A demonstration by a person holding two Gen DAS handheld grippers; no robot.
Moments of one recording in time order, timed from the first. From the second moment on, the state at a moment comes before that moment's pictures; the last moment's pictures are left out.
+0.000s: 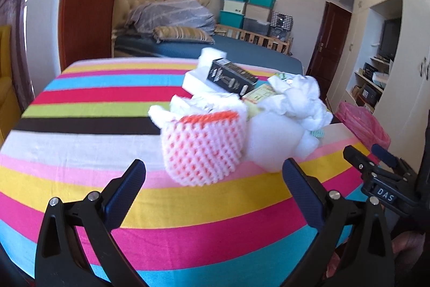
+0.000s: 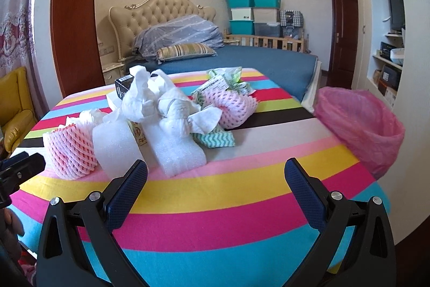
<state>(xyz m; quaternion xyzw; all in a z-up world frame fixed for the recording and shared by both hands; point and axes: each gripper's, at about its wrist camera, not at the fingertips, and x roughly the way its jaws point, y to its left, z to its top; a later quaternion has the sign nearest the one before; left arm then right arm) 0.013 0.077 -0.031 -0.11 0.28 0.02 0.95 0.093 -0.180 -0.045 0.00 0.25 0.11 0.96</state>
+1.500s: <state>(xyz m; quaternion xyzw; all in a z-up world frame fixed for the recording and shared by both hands) 0.032 0.054 -0.045 0.04 0.31 -0.02 0.95 0.060 -0.189 -0.035 -0.03 0.23 0.25 0.94</state>
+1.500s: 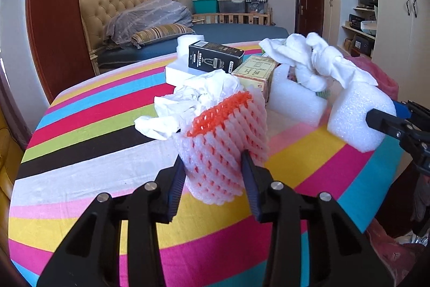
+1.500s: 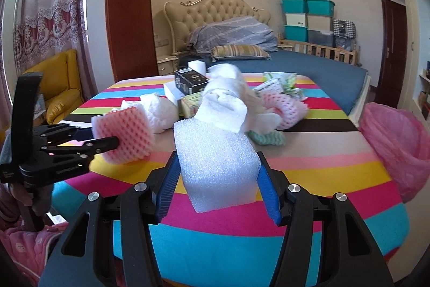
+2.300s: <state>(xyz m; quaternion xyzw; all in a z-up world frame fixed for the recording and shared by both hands) 0.037 -0.021 -0.010 0.08 0.26 -0.10 0.96 0.071 -0.266 -0.027 -0.03 0.22 0.14 0.96</state>
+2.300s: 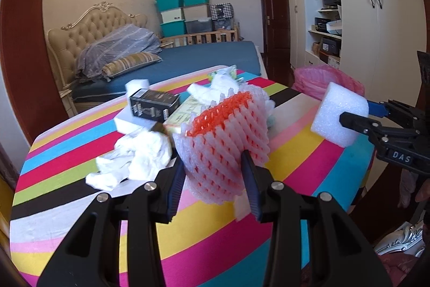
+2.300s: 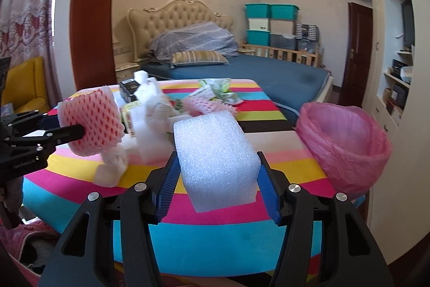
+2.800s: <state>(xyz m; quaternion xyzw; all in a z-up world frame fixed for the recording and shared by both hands) 0.101 -0.109 0.001 0.08 0.27 -0.19 0.94 0.098 -0.338 -0.025 -0.01 0.22 0.04 0.98</state>
